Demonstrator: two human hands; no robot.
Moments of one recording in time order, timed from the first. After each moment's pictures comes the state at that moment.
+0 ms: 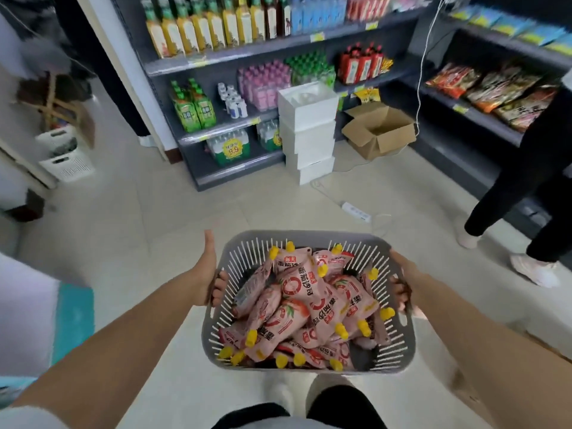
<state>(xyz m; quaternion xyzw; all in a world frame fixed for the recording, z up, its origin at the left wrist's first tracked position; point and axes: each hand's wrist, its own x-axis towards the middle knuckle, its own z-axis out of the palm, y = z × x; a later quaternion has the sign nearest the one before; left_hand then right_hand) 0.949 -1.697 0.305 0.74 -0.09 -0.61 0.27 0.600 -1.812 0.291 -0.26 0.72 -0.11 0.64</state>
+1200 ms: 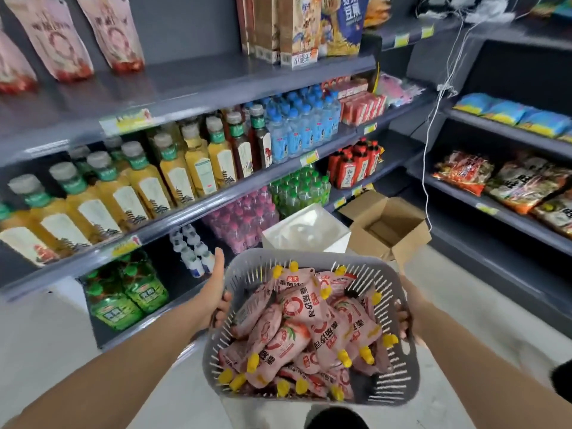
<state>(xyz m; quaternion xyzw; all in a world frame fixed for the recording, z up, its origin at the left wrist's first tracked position) 1.253 -2.470 0.332 0.75 -0.25 -0.57 0.24 0.898 -2.519 0.307 -0.19 0.70 -0.27 0.64</state>
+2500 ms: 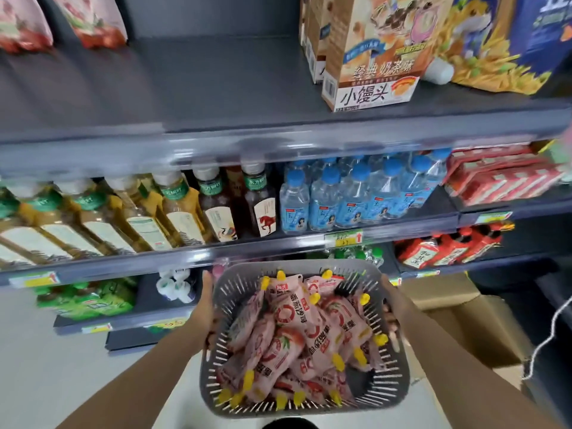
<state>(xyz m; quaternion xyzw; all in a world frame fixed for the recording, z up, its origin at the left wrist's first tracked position) 1.199 -2.802 0.276 0.76 0.08 -0.47 0.44 0.944 -3.034 0.250 -0.42 0.64 -0.04 0.64</state>
